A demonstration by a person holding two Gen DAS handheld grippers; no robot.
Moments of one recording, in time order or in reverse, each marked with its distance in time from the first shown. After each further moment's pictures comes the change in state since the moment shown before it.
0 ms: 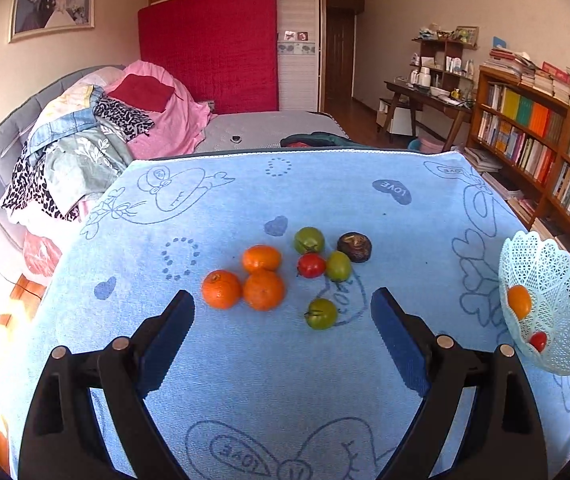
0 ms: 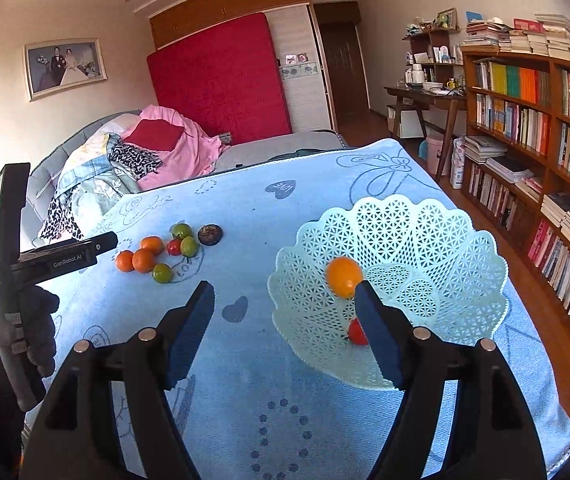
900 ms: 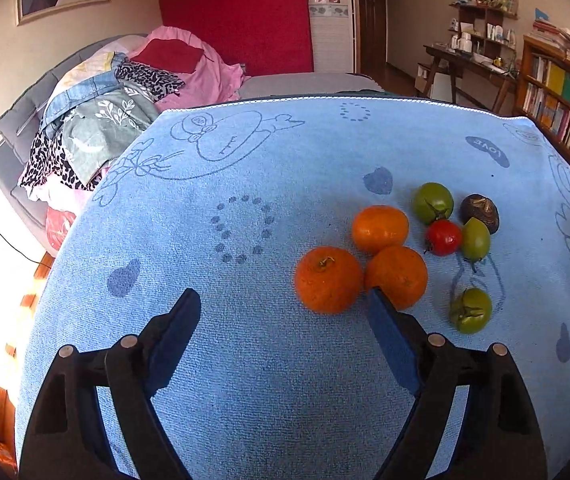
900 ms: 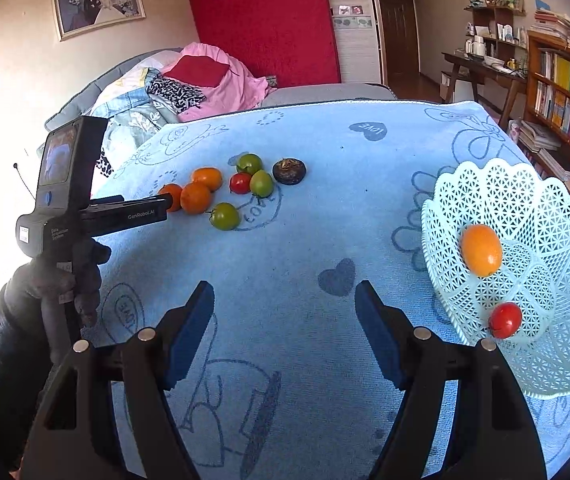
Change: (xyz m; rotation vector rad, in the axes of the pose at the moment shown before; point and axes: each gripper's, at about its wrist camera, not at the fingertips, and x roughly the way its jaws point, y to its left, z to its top) left arm 0.094 0.065 -0.011 -0.002 0.140 0.109; right arm 0.082 0.077 -0.016 -0.116 0.206 0.112
